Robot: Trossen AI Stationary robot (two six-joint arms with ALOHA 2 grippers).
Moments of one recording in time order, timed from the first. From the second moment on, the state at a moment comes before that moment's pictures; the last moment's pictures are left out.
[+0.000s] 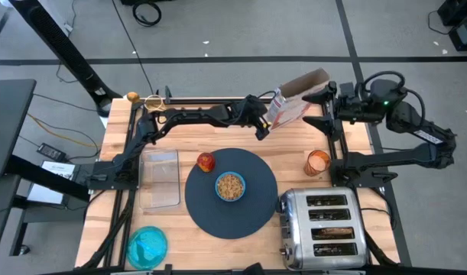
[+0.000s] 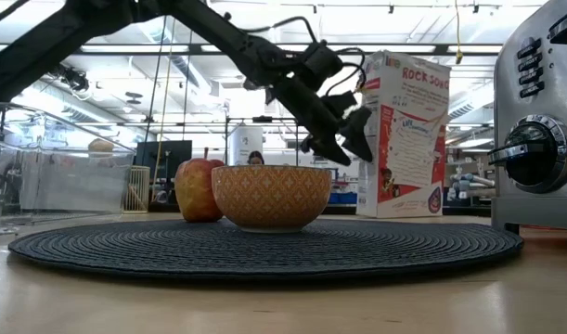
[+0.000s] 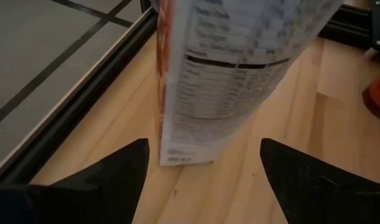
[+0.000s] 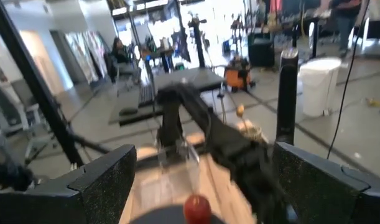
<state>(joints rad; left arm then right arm) 0.34 2.24 1.77 -0.14 -0.07 -0.08 -0.24 0.75 1.18 -0.45 -0.12 0.18</state>
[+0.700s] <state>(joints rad) 0.34 2.11 1.77 -0.38 -0.10 -0.09 -0.24 0.83 1.21 -1.07 -0.03 0.34</state>
